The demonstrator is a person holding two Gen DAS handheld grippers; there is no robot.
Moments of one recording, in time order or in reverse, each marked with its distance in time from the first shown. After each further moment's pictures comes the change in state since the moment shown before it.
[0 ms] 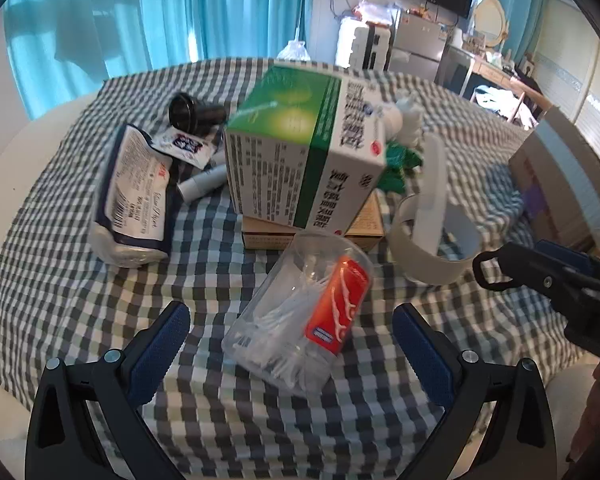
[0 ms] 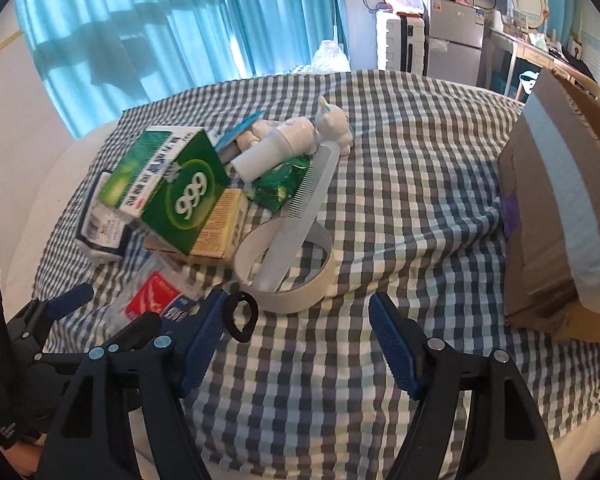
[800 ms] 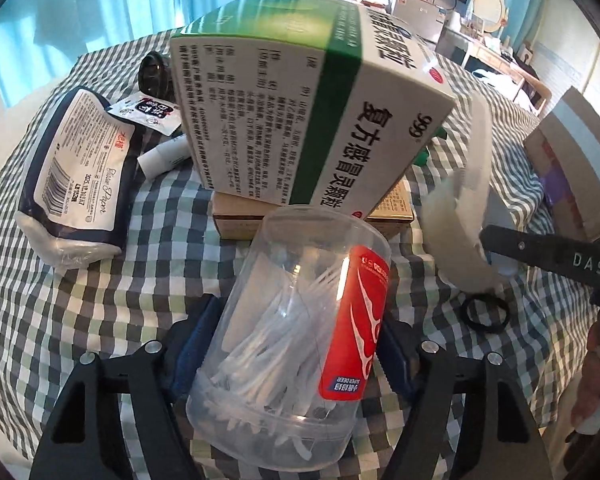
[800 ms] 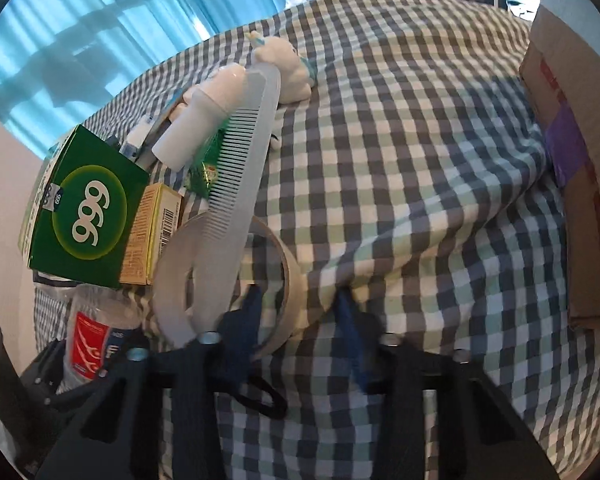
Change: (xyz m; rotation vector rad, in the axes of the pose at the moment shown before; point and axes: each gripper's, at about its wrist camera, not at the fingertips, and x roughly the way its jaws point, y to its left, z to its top) left arm 0.051 0.011 -0.001 0.010 0.063 -0.040; right arm 0.083 -0.039 0.012 0.181 0.134 0.070
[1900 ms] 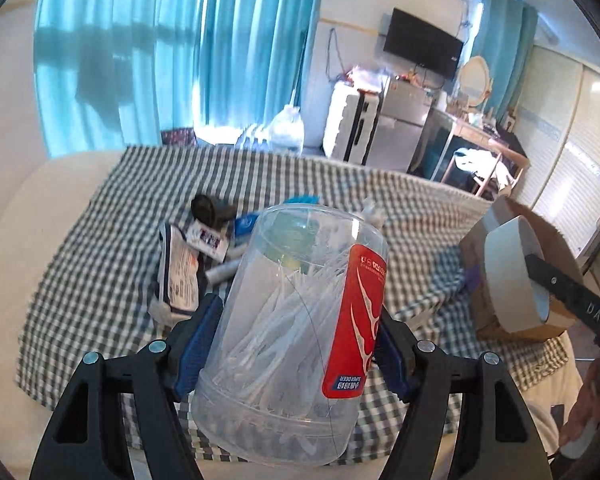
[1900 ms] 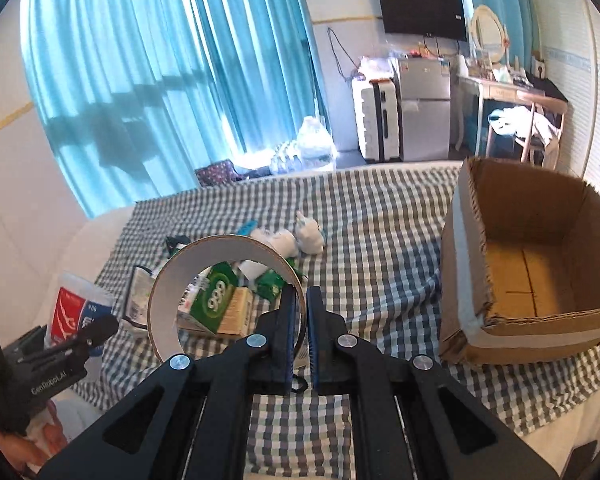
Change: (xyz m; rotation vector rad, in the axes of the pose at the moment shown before) left arm -0.183 -0.002 0.029 -0.043 -0.292 -0.030; right arm -0.211 0.044 -0.023 -0.117 -0.415 -0.044
